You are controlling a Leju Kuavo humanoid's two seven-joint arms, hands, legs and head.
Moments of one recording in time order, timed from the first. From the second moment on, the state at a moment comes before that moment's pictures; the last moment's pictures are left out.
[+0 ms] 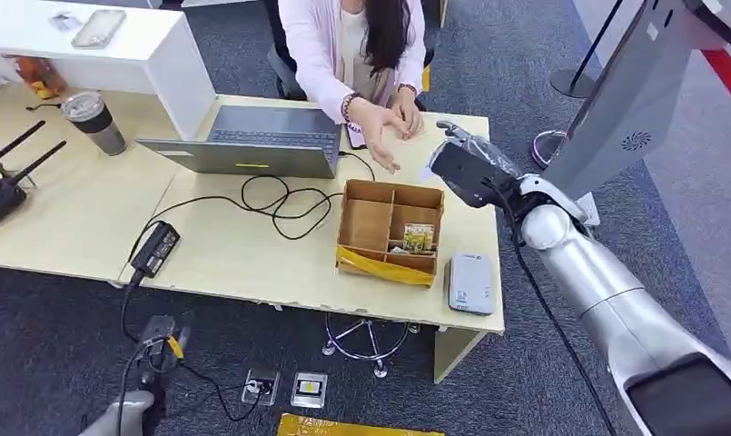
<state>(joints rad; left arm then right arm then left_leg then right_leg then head) -0.32 0.22 -0.30 -0.20 0.49 0.10 -0.09 -1.03 -0.08 0.79 -0.65 0.08 0.15 -0.18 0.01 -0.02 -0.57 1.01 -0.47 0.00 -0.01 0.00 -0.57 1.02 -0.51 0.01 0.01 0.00</state>
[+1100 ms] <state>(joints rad) -0.35 0.20 -0.33 -0.20 0.47 0.11 -0.08 -1.04 0.02 0.78 -0.56 0.29 0.18 -0.08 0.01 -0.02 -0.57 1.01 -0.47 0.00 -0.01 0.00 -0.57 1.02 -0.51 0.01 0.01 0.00</state>
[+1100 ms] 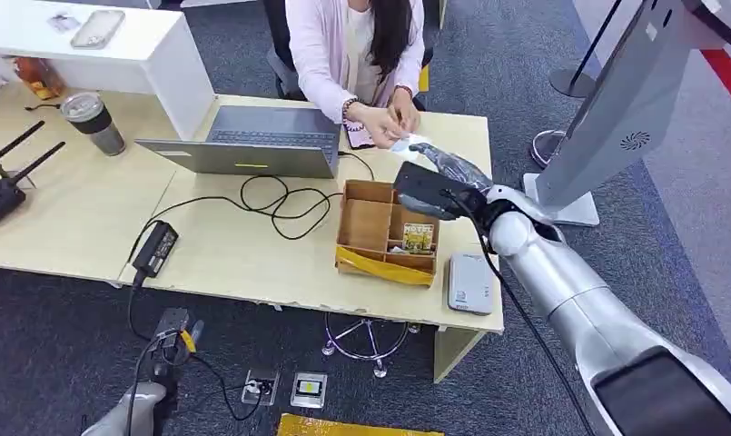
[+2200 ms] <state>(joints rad) -0.32 0.22 -0.33 -0.20 0.45 0.10 -0.10 -0.77 -0.04 0.80 -1.24 0.59 0.28 0.17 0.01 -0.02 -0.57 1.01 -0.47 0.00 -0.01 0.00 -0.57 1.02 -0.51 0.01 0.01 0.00</state>
